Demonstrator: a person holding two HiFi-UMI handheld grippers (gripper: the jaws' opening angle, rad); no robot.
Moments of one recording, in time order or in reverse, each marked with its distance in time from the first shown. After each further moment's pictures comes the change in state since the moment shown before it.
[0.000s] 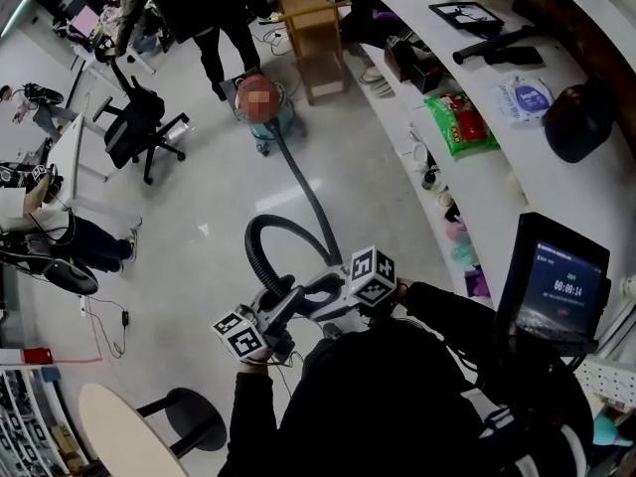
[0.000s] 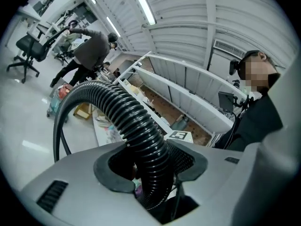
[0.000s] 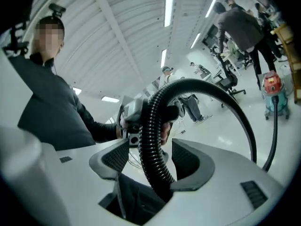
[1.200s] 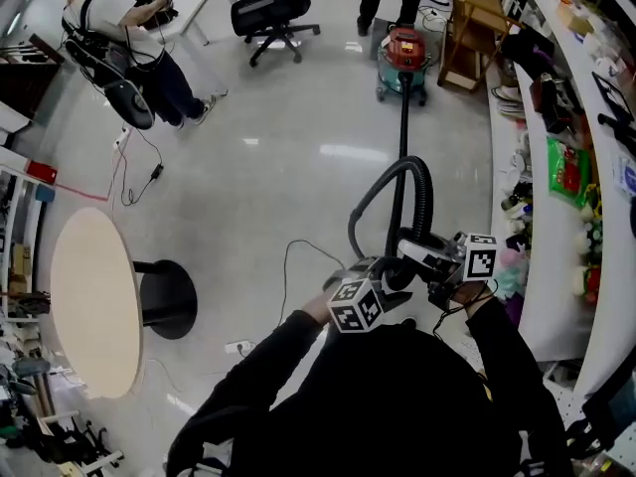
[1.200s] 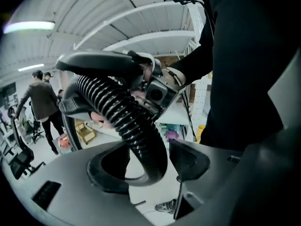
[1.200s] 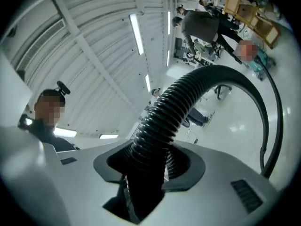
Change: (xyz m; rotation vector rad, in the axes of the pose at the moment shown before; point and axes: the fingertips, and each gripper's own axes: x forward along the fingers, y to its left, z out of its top) left arm -0.099 -0.070 -0.184 0.894 0.501 0.092; right arm 0.085 0.091 0.027 0.363 -0.363 0.000
